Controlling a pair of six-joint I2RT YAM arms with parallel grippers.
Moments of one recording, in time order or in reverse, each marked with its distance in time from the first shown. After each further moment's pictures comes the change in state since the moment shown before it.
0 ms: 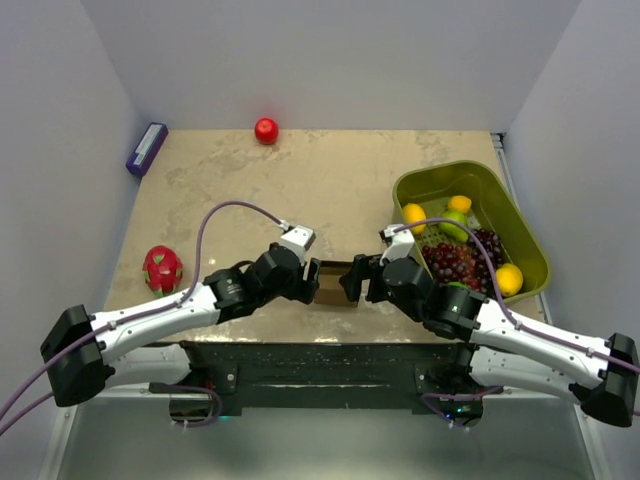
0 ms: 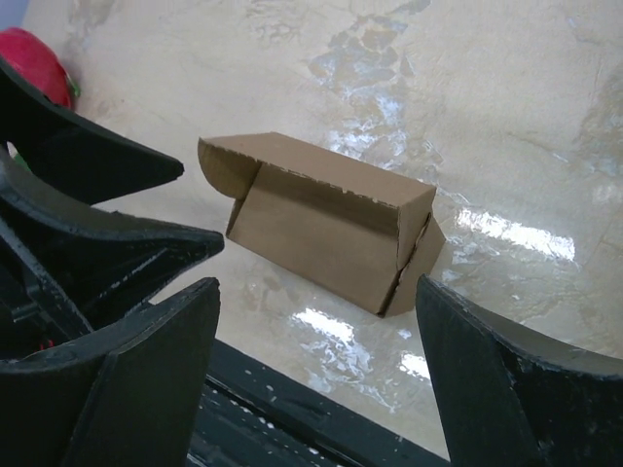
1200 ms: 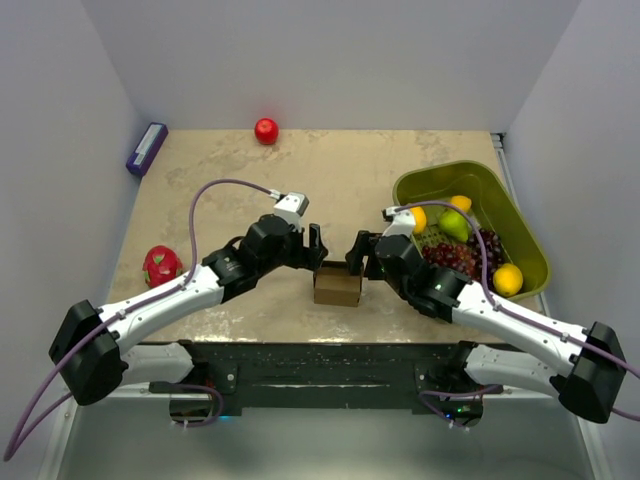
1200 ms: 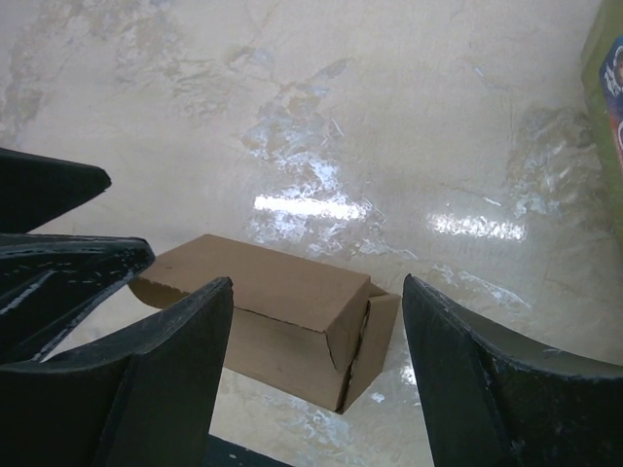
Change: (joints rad) left arm 0.182 0.064 0.090 0.172 0.151 0.005; right arm -0.159 0.156 0.072 0.056 0.032 0.015
